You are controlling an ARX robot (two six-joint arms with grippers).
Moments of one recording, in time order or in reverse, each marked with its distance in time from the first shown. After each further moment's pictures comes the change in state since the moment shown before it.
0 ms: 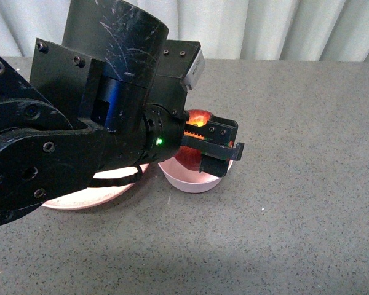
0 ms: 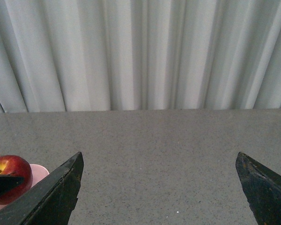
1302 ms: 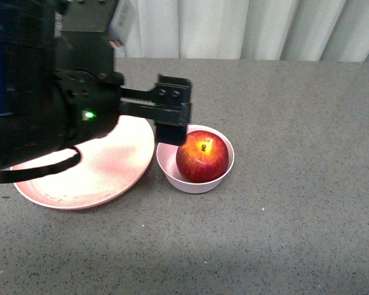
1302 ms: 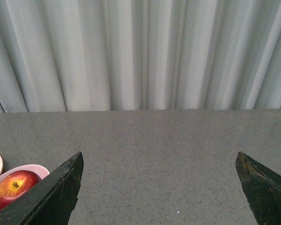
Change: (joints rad) left arm 0.095 -0.296 -0.261 0.120 -0.155 -0.022; right arm 0.000 0.000 0.000 0.000 0.000 0.000
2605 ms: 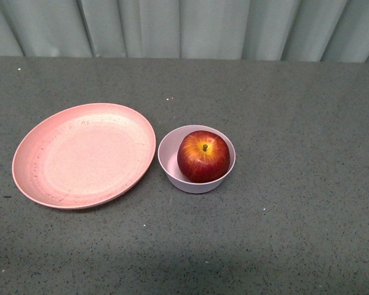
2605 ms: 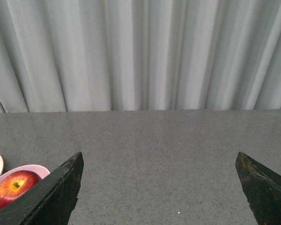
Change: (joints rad) left arm 0.439 -1.207 -0.576 -0.208 0.100 0.124; right arm 0.000 0.000 0.000 0.000 0.000 0.000
